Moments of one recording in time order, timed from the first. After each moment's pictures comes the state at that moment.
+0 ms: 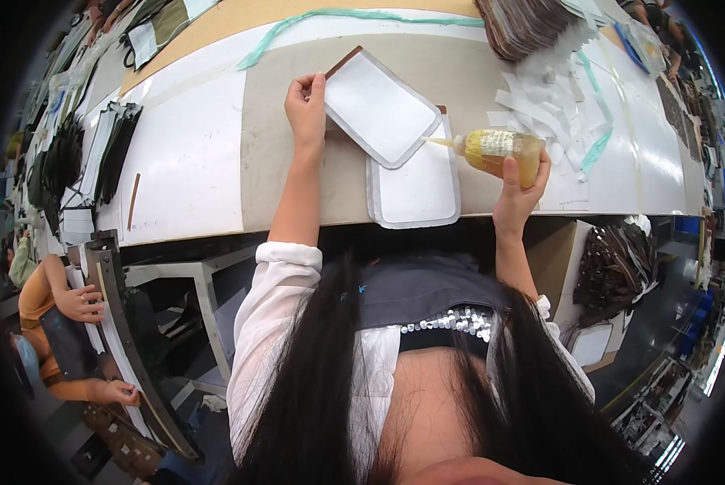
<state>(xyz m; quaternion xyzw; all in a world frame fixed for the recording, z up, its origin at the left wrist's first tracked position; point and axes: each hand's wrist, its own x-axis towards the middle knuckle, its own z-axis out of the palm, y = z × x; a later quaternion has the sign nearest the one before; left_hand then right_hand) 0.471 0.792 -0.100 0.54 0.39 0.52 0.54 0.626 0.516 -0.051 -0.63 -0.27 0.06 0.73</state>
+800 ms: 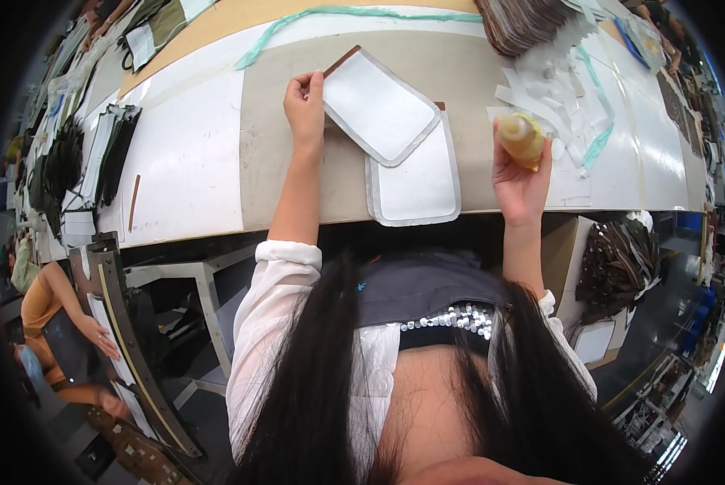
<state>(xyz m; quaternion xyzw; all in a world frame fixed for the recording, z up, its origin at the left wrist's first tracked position) 0.472 0.793 -0.102 0.55 0.39 0.50 0.54 0.652 0.517 -0.037 -0.22 0.02 0.41 0.88</state>
